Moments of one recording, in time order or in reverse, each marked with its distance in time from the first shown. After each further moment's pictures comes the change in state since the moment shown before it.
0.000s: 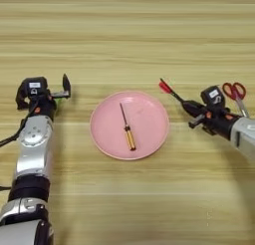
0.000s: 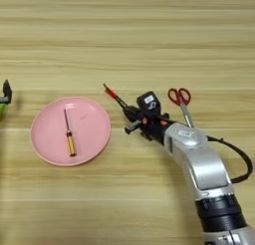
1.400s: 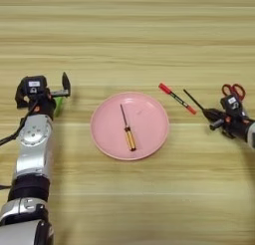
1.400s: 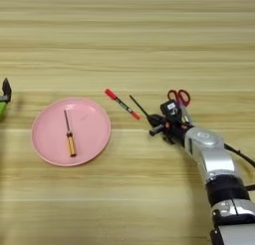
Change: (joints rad) left arm 0.000 0.000 0.001 -0.015 0.000 0.001 0.000; right arm -0.150 -0.077 -0.089 0.663 -0.043 -0.351 0.112
